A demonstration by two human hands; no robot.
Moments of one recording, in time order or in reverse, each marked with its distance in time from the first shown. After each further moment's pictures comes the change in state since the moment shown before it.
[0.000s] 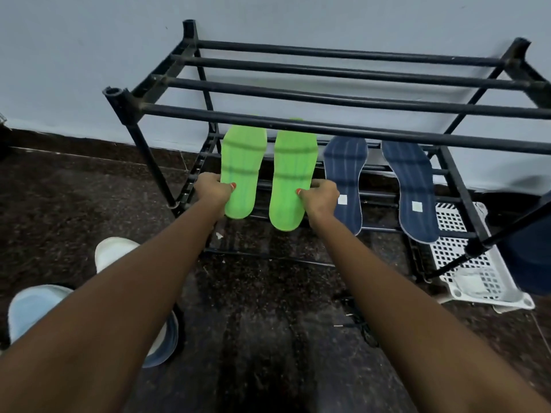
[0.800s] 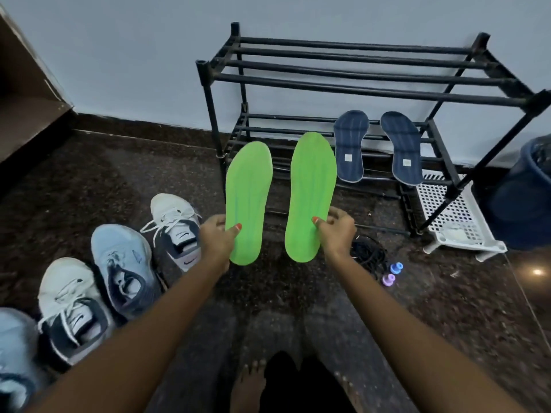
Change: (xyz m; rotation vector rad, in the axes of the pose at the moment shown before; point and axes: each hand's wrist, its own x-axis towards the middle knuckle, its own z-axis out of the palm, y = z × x) left_hand -0.191 -0.130 -0.081 -0.271 0.049 -0.031; right_hand -0.198 0.062 -0.049 0.109 0.042 -0.012
